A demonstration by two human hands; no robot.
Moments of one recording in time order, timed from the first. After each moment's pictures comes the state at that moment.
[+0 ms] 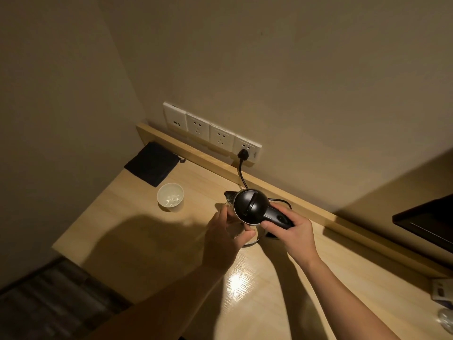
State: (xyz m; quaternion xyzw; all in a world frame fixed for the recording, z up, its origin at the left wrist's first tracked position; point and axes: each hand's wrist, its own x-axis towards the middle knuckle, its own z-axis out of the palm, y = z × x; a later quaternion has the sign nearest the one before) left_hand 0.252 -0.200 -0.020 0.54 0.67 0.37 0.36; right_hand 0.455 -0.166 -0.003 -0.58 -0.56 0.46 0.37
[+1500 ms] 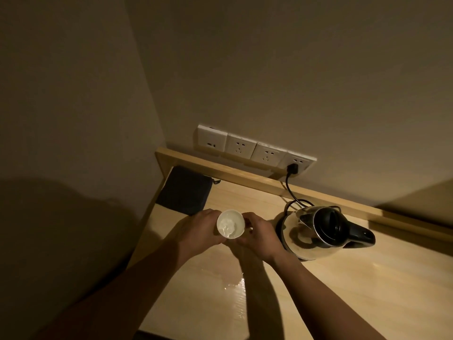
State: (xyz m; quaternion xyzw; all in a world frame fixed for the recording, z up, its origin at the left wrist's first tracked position) left_hand -0.015 -0.069 -0.054 0.76 0.56 0.04 0.33; right_hand 0.181 -0.108 -0.023 -0.68 -0.60 0.39 0.14
